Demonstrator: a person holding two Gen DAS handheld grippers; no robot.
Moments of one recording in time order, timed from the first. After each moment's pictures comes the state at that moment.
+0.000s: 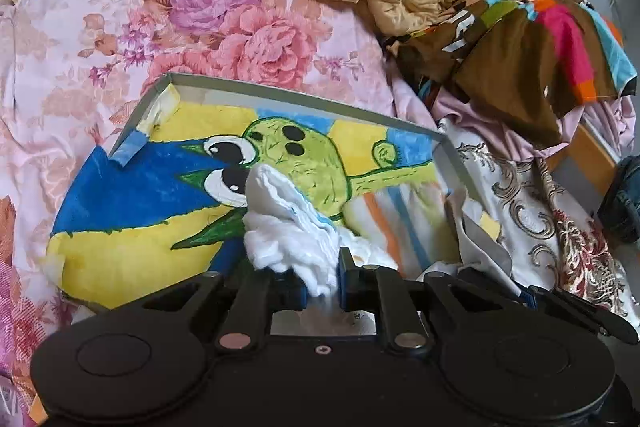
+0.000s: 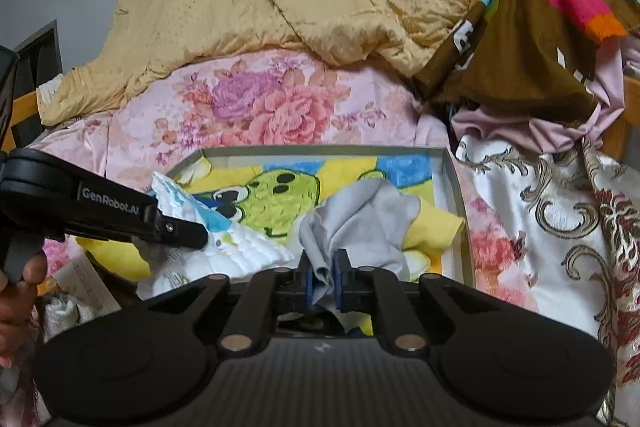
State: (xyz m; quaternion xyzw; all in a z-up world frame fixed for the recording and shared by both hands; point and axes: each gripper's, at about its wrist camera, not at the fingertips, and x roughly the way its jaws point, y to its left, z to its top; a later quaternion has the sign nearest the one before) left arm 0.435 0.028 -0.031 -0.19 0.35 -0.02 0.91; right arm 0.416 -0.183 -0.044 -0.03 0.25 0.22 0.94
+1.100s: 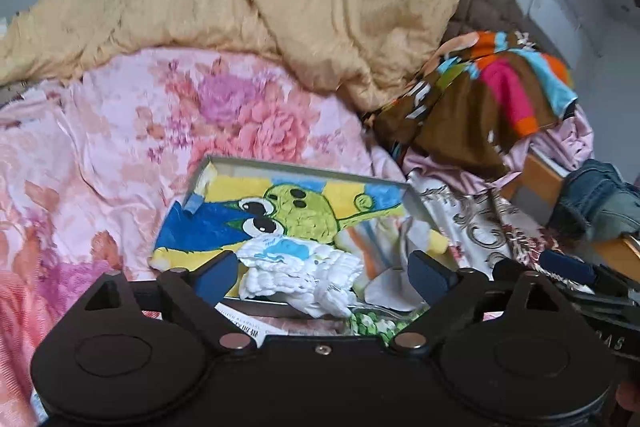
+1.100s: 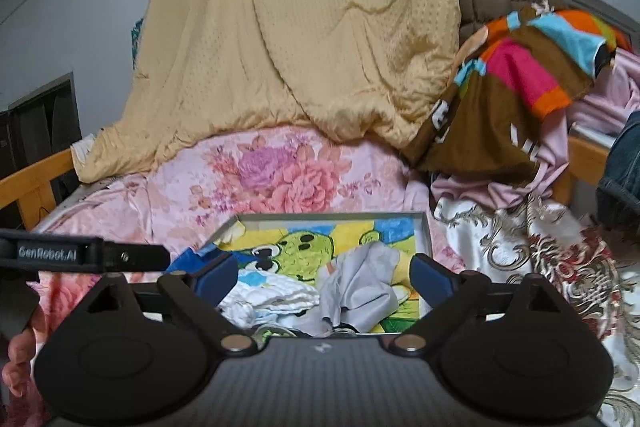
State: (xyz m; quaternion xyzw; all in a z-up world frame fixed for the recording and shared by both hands) left arm 0.294 0.024 0.042 -0.14 0.24 -0.01 0.96; right arm 0.306 -0.219 0.041 0.00 0.16 0.22 0.96
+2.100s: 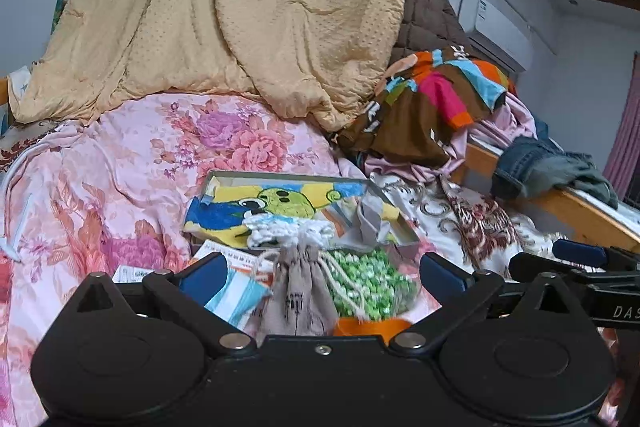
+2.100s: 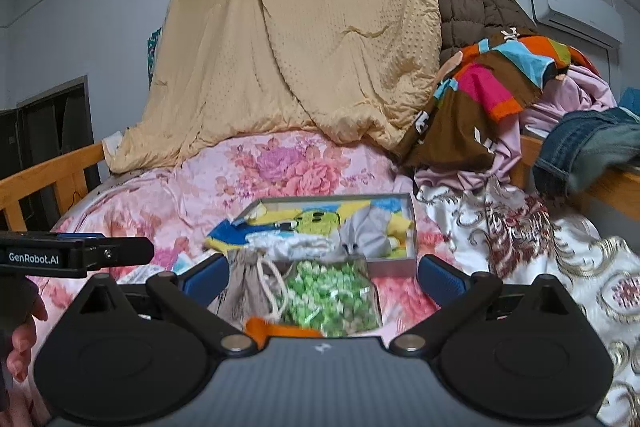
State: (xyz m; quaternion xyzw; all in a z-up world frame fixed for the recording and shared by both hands) left arm 0.130 0.004 0.039 -0.09 0.18 -0.04 0.98; right arm 0.148 -0.252 0.032 0.00 0.15 0.20 0.97
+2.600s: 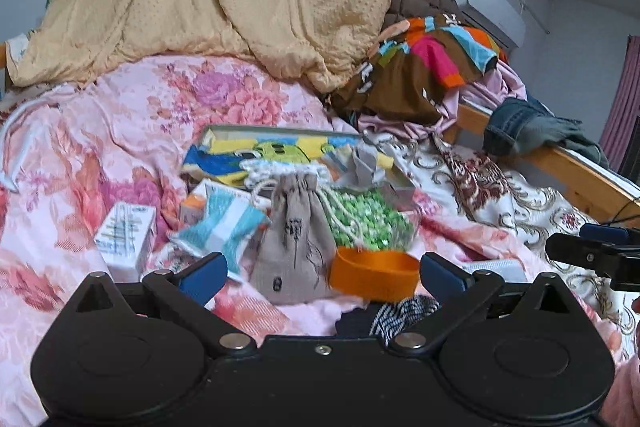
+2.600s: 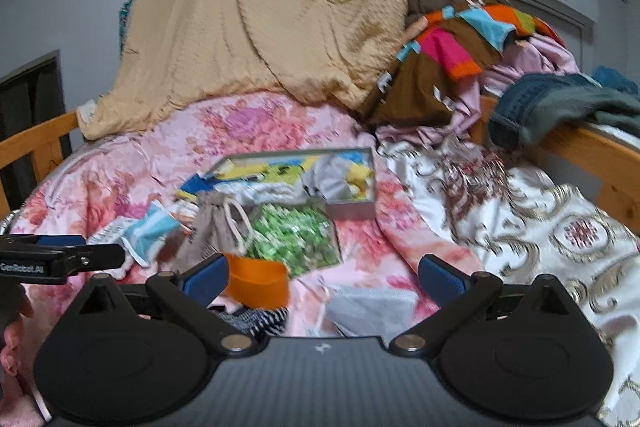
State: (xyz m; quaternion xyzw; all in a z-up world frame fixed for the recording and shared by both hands) left arm 0.105 0.005 -0.008 -0.10 0.22 -0.06 0.97; right arm 0.120 -0.279 0.009 -0.01 0.20 0.15 0.97
